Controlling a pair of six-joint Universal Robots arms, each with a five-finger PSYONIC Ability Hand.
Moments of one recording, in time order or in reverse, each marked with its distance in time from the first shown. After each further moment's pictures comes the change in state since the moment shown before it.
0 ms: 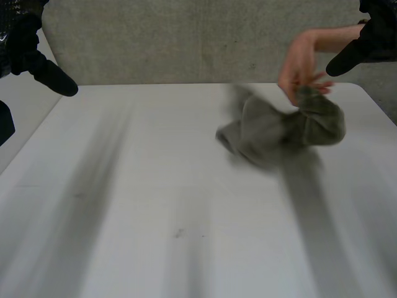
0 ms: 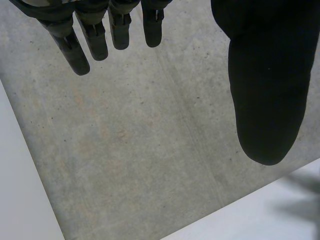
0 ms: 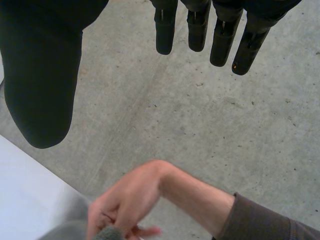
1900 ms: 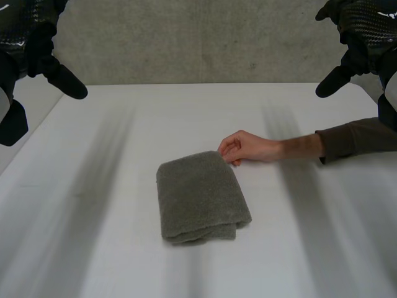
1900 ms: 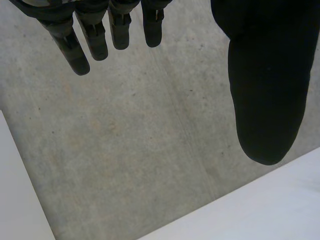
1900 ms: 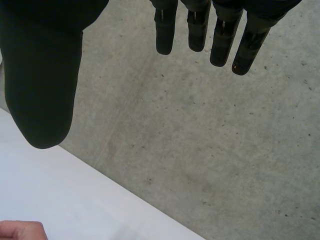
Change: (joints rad) left arm 0.009 -0.057 0.029 -0.007 0.030 -0.013; right arm 0.007 0.108 -0.001 -0.002 0.036 0.006; left_hand 0.000 0.000 0.000 0.000 0.000; right_hand 0.000 0.000 0.000 0.000 0.000
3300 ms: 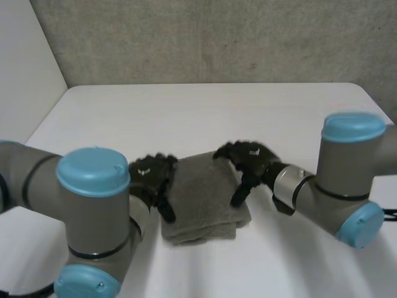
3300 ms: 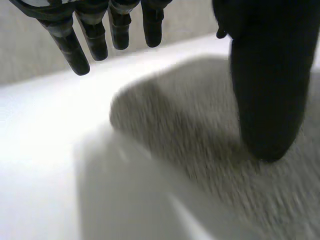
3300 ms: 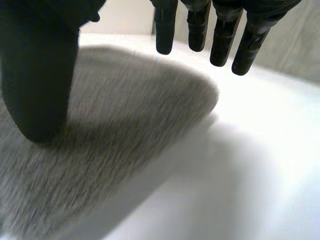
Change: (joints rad) left arm -0.280 -0.600 -0.139 0.174 -0.159 -0.197; right arm 0.109 0.570 0.070 -0.139 -0.360 0.032; left_hand 0.000 0.000 0.000 0.000 0.000; right_hand 0.000 0.000 0.000 0.003 0.000
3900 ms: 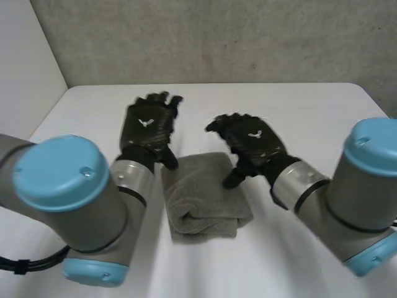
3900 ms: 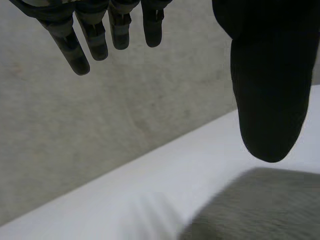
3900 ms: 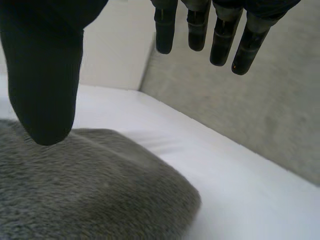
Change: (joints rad) left arm -0.022 0.100 0.006 0.297 -0.008 0.204; right arm 0.073 -0.263 0.215 -0.225 0.086 0.060; left_hand 0.000 0.000 0.000 0.000 0.000; right_hand 0.000 0.000 0.000 0.000 0.009
